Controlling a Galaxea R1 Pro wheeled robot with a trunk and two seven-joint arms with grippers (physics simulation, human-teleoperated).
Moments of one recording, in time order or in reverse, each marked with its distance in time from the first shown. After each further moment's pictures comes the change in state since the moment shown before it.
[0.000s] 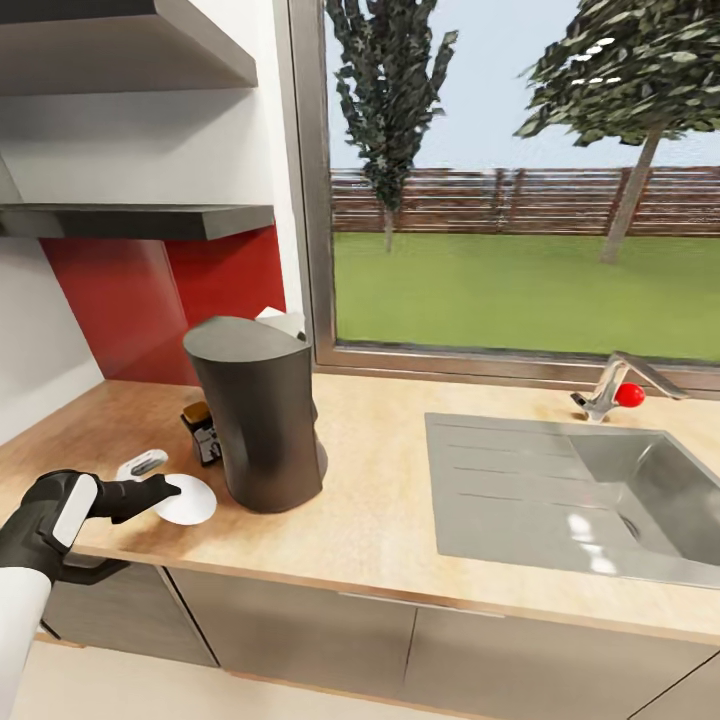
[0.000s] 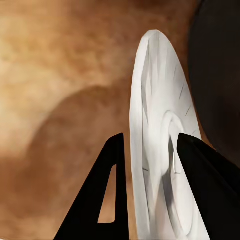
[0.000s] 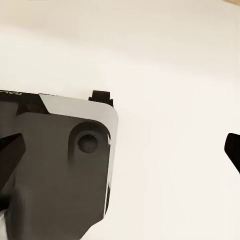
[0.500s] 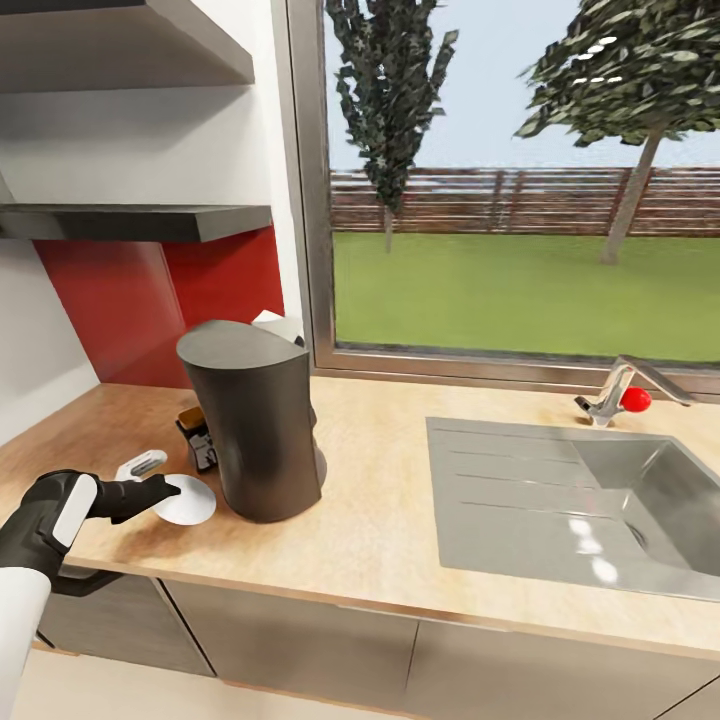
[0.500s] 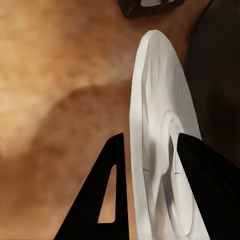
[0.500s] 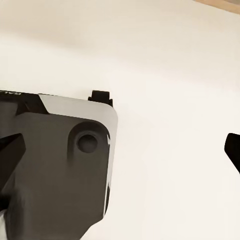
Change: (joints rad) left arm 0.000 0.001 0.000 0.000 -0.001 0.000 0.002; right arm 0.000 -0.001 -0.001 0.000 0.000 0.000 0.000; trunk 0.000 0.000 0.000
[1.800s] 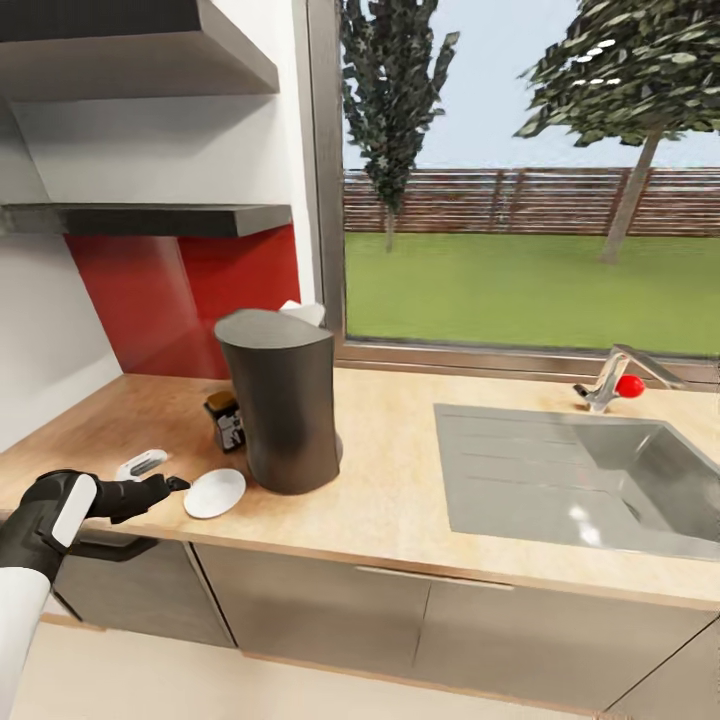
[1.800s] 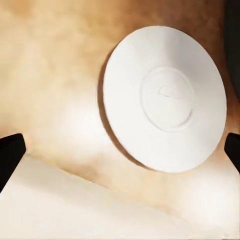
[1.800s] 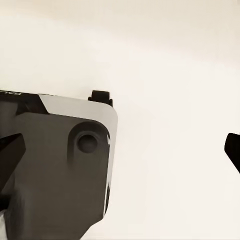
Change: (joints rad) left arm 0.000 0.002 0.000 0.000 0.000 0.000 -0.001; right arm 0.000 0.000 0.000 0.000 0.000 0.000 0.000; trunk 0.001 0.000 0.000
